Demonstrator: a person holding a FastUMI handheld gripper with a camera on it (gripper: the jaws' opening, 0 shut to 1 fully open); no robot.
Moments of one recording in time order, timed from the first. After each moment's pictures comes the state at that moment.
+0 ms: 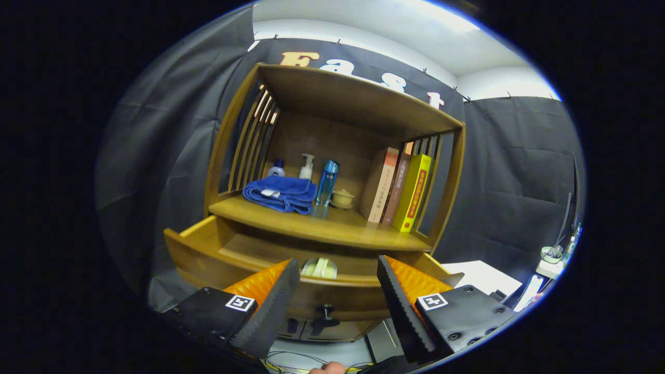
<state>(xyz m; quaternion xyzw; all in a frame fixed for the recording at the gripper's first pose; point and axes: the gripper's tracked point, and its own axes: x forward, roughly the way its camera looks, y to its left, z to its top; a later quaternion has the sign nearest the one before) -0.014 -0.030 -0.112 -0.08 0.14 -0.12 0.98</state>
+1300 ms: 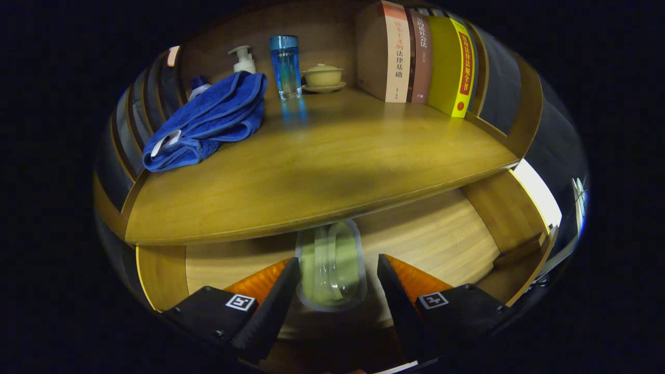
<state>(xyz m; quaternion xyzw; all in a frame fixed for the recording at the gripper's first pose) 0.089 -0.079 -0.335 0.12 0.46 -0.18 0.86</state>
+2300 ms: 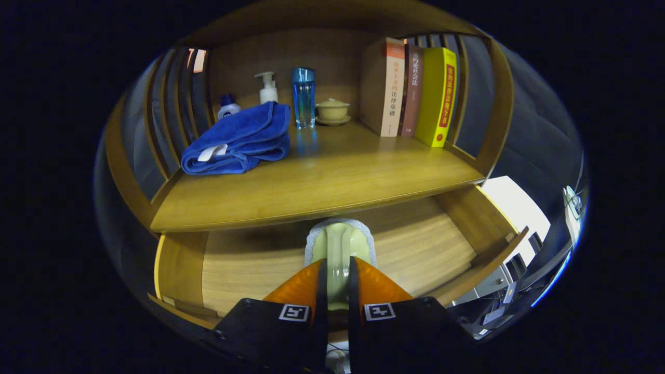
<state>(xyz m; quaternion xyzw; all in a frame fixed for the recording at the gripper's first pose) 0.061 -0.060 -0.255 0.08 0.39 -0.19 0.90</state>
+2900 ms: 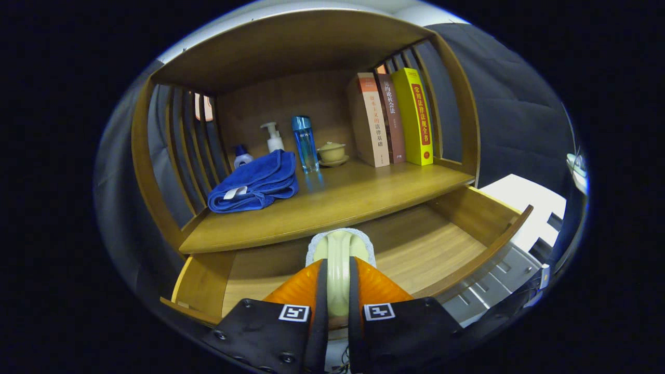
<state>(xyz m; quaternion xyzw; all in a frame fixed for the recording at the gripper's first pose) 0.059 -0.064 -0.227 0.14 0.20 -0.19 0.95</state>
